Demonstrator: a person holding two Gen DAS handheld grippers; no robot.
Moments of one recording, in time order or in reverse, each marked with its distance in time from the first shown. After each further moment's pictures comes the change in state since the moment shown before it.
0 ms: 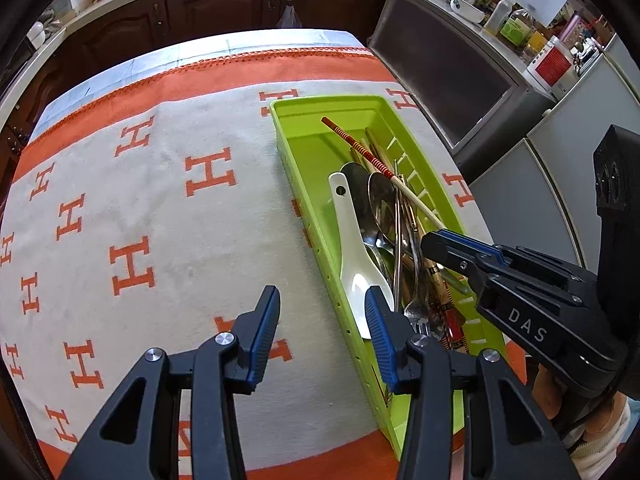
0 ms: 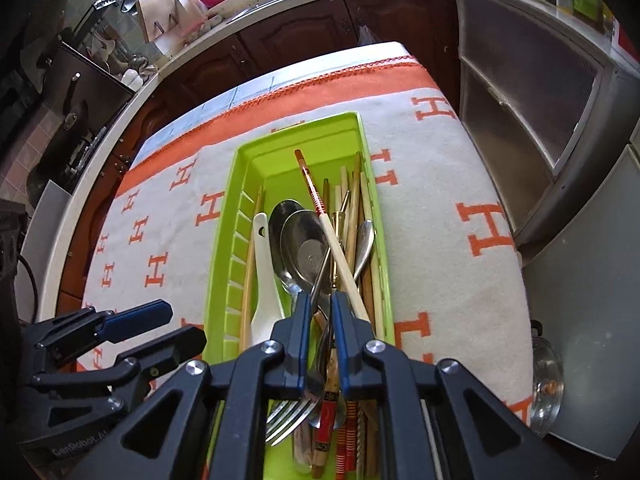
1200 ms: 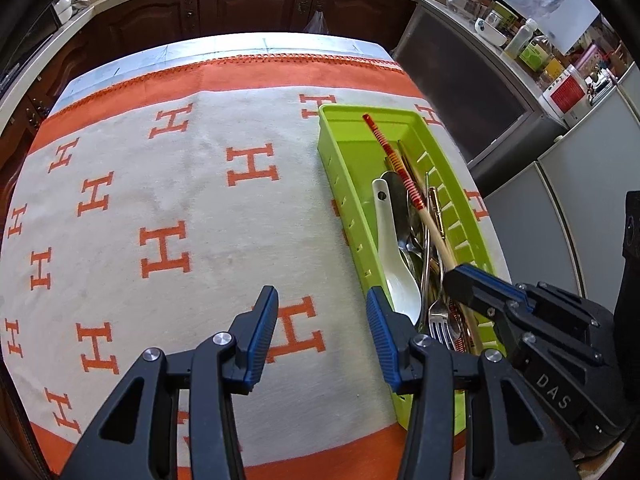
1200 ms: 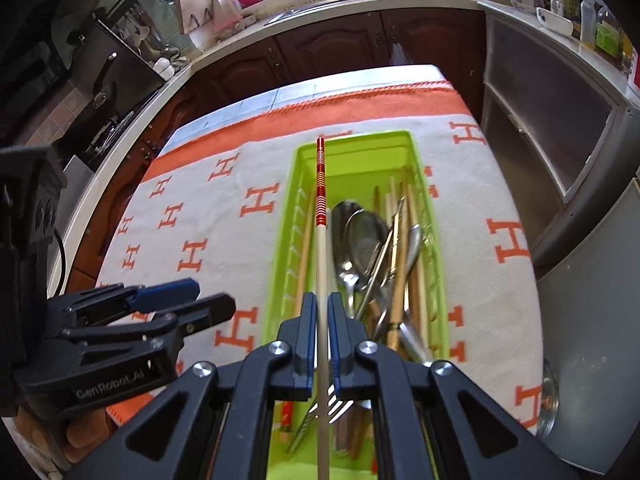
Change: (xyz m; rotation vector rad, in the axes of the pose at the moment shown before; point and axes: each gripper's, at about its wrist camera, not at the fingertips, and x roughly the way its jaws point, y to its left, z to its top) left arm -0.013 0.030 -0.007 -0.089 -0.030 0.008; right arm -0.013 0.040 -0.014 -0.078 0.003 0.026
